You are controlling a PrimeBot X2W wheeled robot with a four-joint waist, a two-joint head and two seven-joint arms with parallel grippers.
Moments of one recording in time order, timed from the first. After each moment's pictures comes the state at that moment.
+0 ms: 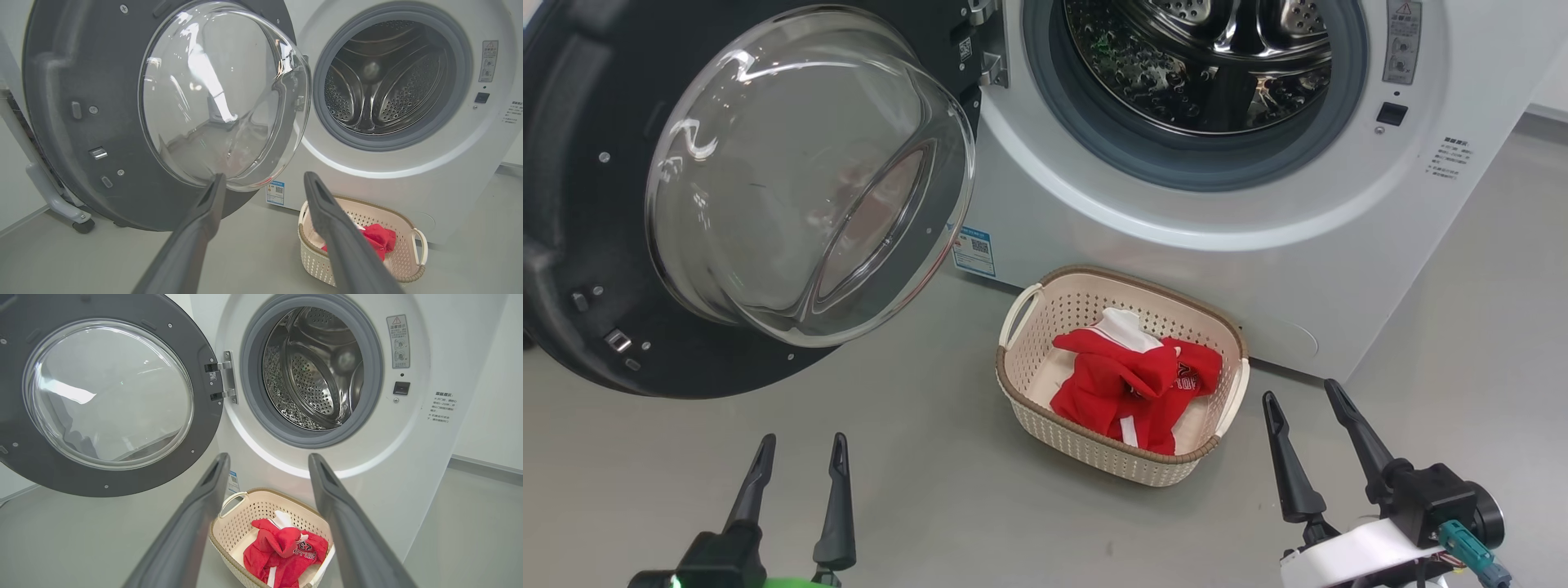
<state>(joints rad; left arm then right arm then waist) 0.16 0.05 -0.17 -0.05 -0.27 0.08 -0.19 0.11 -0.06 0.19 0.04 0.23 0.03 -0.26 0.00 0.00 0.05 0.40</state>
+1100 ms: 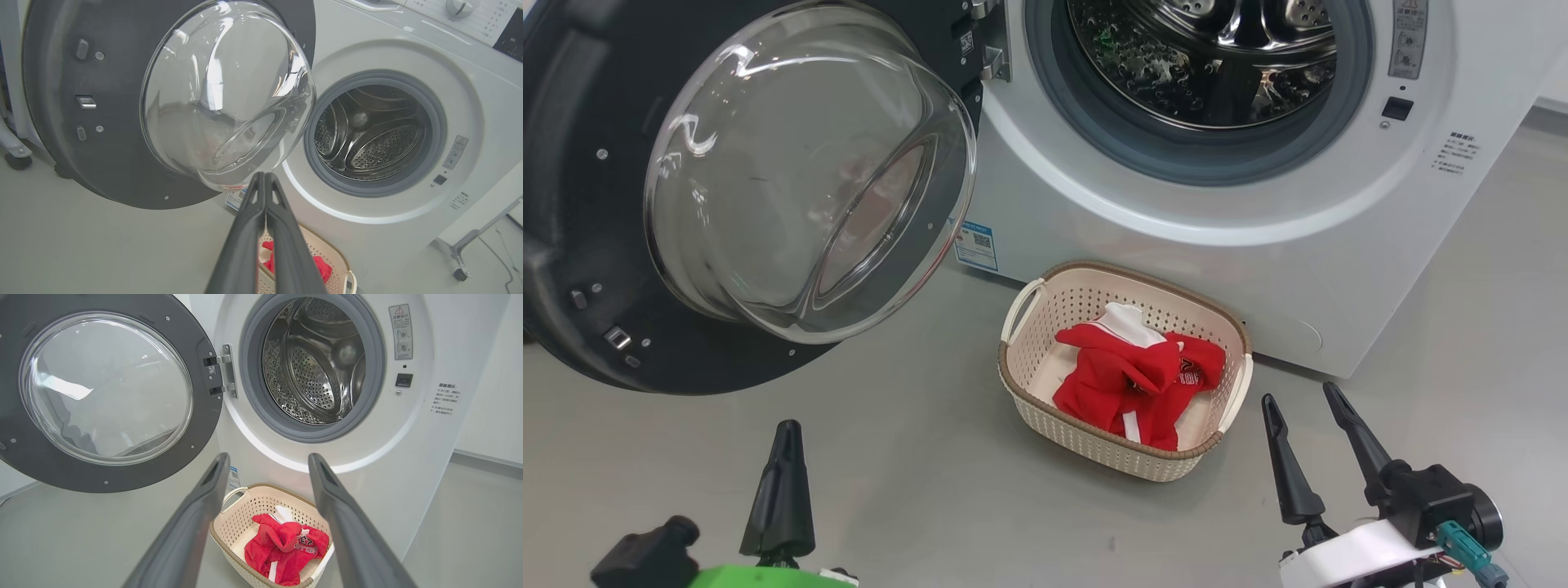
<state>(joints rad) 0.16 0.05 -0.18 -0.11 -0.62 0.03 -0.20 0.11 -0.06 0.20 0.05 0.23 0.03 -0.26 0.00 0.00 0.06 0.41</state>
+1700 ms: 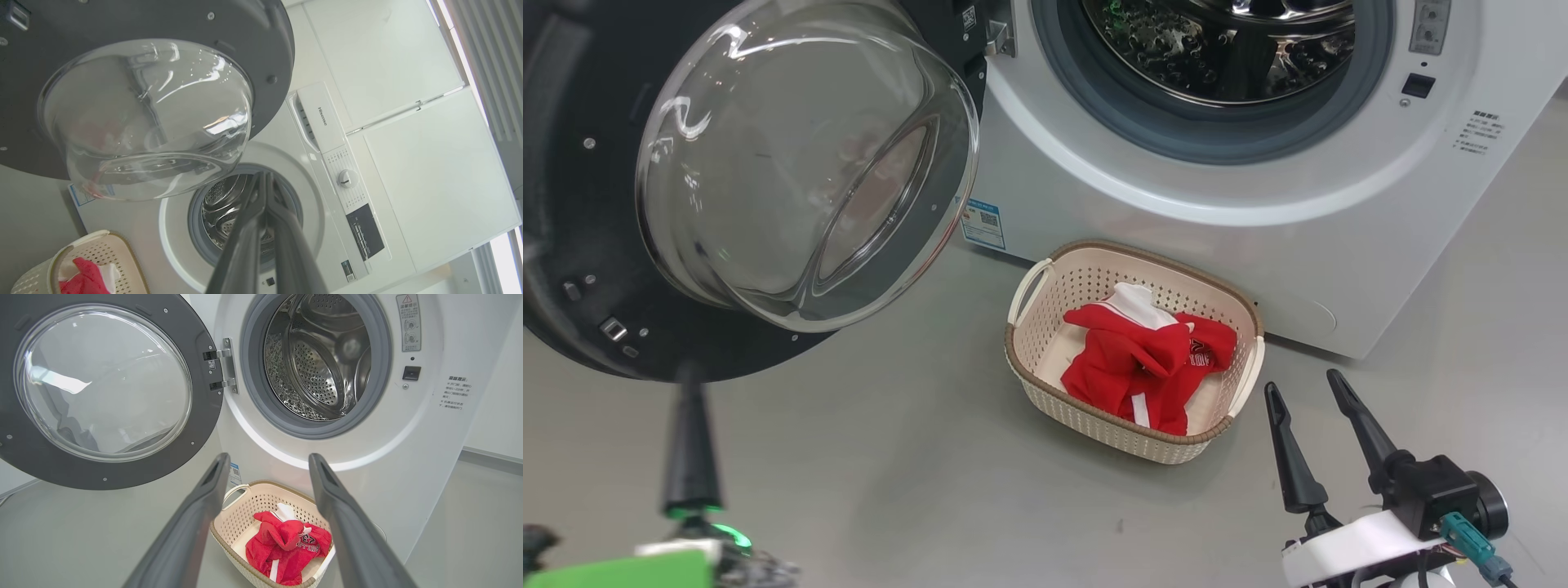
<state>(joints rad) 0.16 0.05 -0.15 -0.39 -1.46 -0.08 -0.24 0.10 -0.06 0.20 0.04 0.22 0.03 -0.26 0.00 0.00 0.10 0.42</state>
